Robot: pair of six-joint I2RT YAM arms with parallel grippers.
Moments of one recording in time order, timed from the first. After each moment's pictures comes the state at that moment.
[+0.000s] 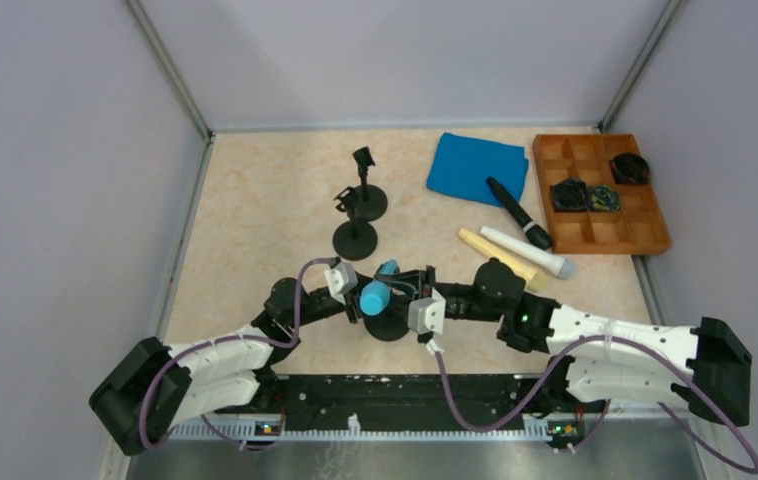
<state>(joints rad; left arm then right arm) -0.73 1.03 0.16 0.95 0.52 -0.06 1.14 1.00 0.61 0.42 -0.34 -0.79</state>
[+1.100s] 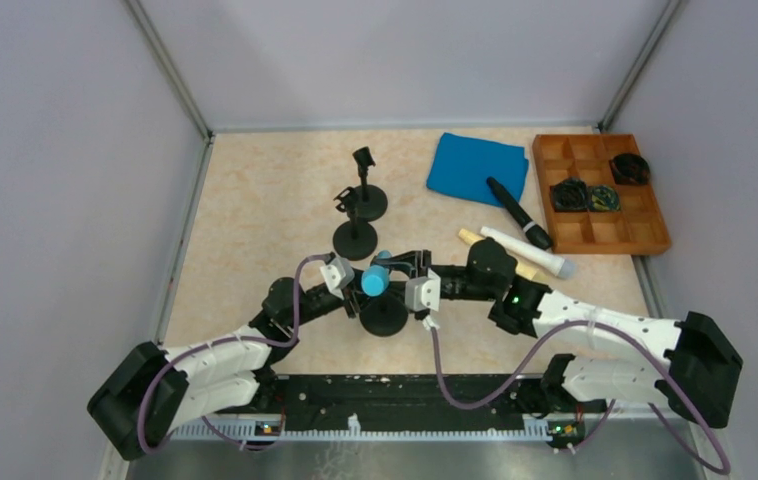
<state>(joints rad) -0.72 1.01 0.16 0.93 0.44 -0.05 0.98 1.11 0.64 0.42 -0.49 -0.81</state>
